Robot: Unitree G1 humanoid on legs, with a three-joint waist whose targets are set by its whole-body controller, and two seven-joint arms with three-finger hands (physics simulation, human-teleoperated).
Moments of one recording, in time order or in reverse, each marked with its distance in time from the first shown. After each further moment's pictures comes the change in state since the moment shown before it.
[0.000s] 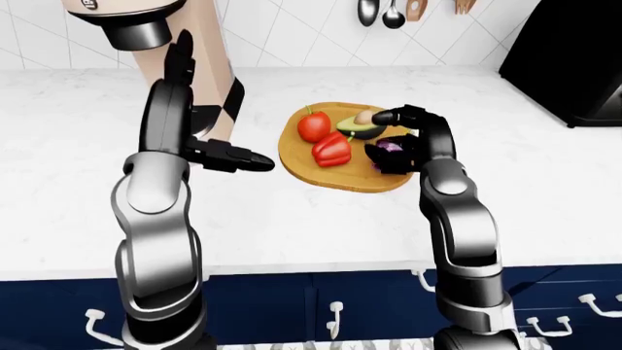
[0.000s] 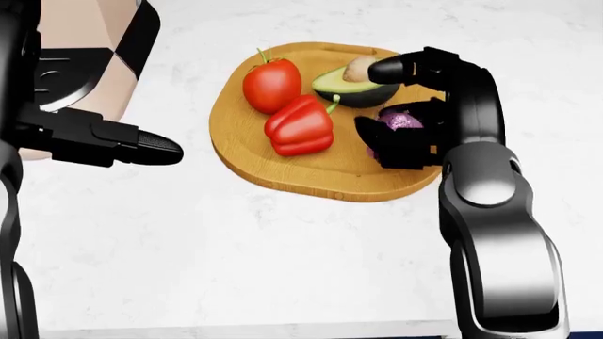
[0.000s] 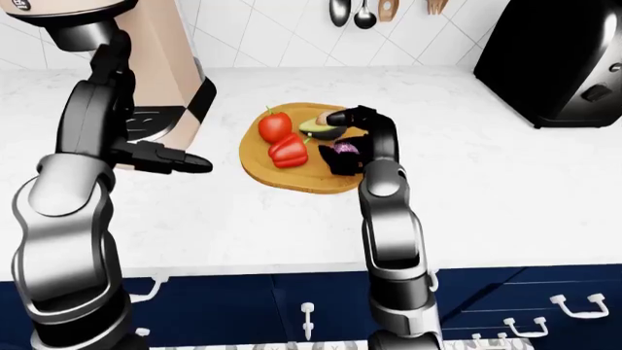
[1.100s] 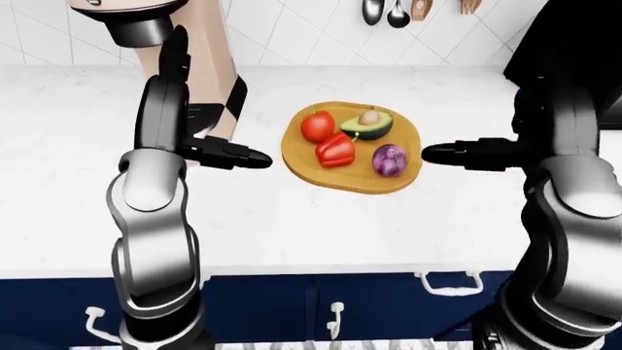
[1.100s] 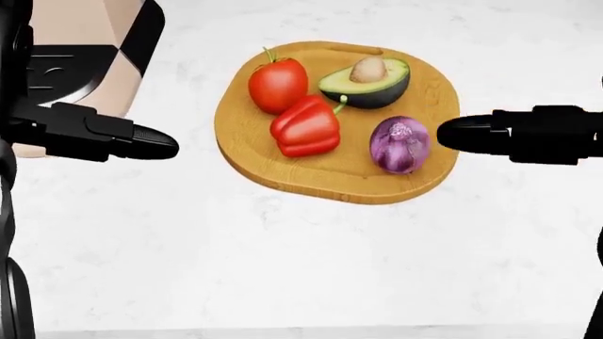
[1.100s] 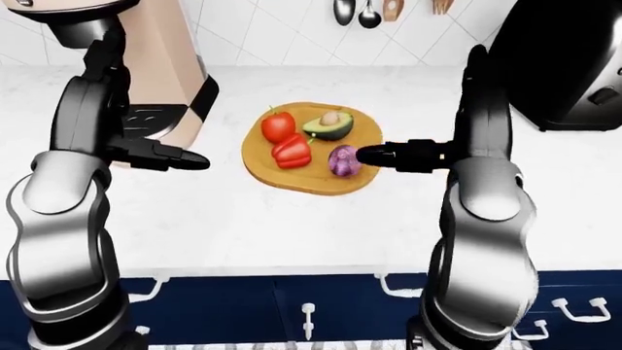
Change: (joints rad) left arm -0.014 0.008 0.006 0.000 0.001 0.010 0.003; right arm -0.037 -0.218 -0.093 -0.552 -0.168 0.471 0.227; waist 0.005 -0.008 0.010
